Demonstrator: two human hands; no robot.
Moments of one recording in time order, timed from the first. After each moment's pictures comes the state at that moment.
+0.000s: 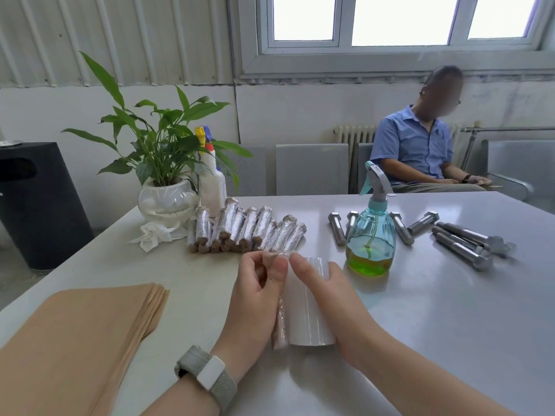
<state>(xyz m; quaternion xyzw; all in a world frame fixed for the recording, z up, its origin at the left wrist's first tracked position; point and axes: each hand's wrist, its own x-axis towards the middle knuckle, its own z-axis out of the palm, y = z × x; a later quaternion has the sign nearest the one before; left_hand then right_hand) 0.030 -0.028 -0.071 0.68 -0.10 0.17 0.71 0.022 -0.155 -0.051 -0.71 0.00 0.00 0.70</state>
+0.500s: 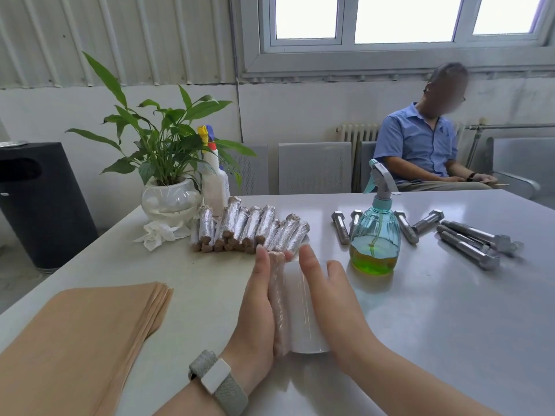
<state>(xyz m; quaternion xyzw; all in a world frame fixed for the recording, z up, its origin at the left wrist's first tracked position) 0.016 -0.038 -0.062 0.51 -0.01 -0.02 0.86 0.013 -0.143 -0.048 -0.73 0.04 -0.05 0.68</state>
